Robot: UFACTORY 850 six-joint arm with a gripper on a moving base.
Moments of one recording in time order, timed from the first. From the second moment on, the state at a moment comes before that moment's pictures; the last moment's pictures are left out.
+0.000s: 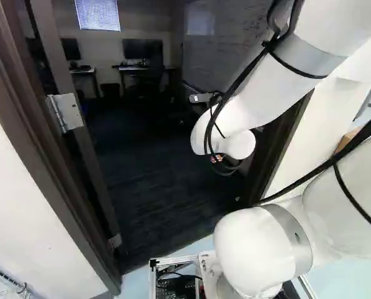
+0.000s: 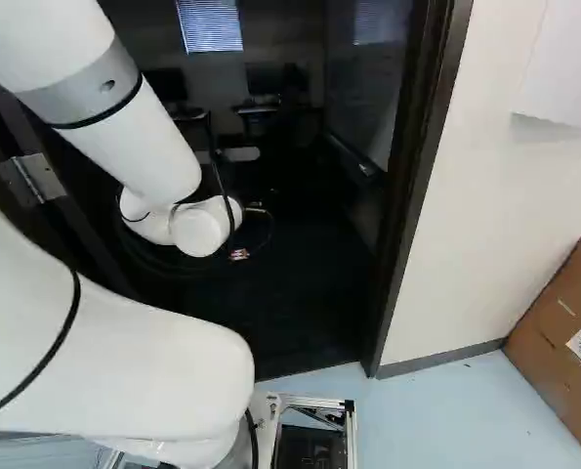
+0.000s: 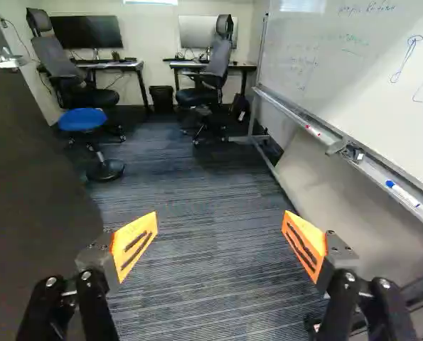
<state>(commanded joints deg) 4.6 16.7 -13.7 -2.2 42.3 0.0</state>
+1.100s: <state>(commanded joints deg) 4.6 16.7 -13.7 -2.2 42.3 0.0</state>
